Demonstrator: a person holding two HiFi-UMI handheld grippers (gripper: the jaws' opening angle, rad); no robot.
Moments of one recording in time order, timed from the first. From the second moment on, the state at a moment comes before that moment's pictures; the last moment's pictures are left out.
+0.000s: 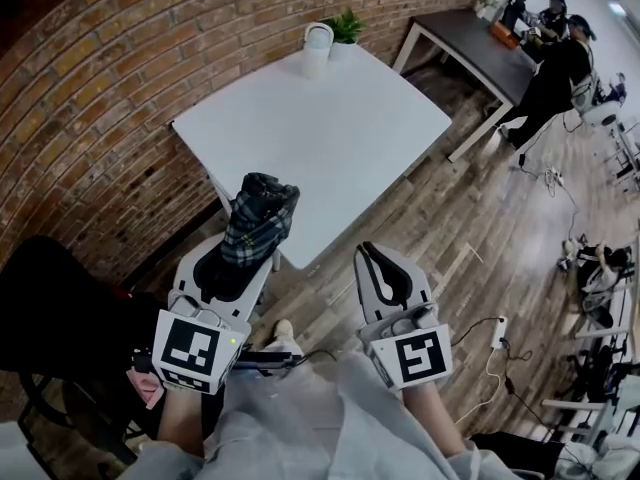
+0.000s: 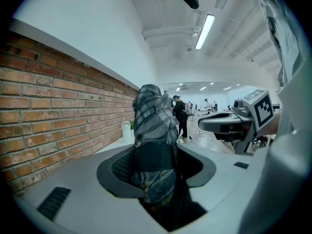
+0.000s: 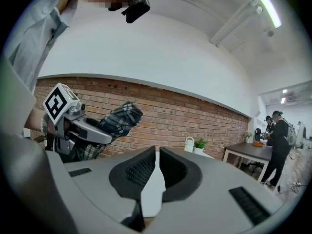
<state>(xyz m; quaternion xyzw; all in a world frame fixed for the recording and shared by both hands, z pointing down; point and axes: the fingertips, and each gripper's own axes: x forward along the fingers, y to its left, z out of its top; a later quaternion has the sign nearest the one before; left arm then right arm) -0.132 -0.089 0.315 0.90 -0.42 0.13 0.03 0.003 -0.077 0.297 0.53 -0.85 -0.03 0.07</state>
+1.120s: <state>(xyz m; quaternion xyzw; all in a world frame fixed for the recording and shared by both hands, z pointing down) -0.094 -0.172 0.361 0.89 -0.42 0.18 0.06 0.032 -0.146 0.325 0.51 -0.85 -0.01 0.10</state>
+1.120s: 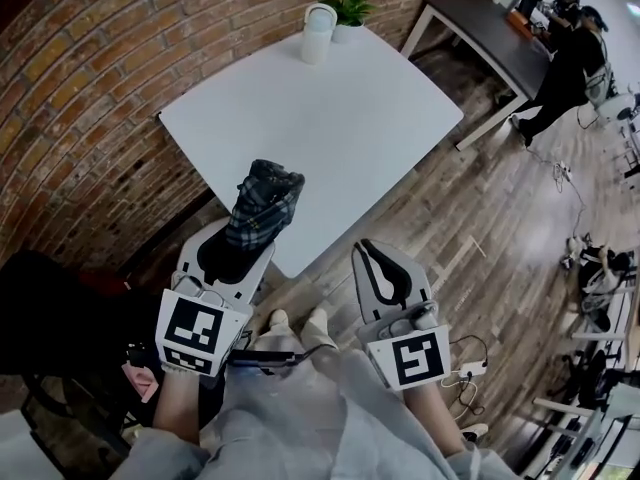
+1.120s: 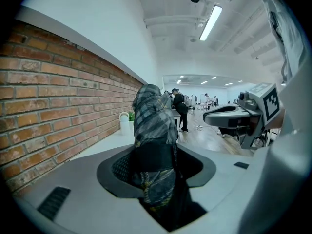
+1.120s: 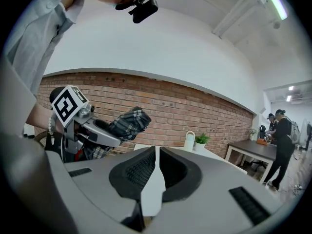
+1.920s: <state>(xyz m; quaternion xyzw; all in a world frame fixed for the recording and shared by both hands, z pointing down) -0.017 -0.271 0.495 0.89 -0.34 0.28 0.14 0.093 -0.172 0.367 0.56 -0.82 0.04 0.12</state>
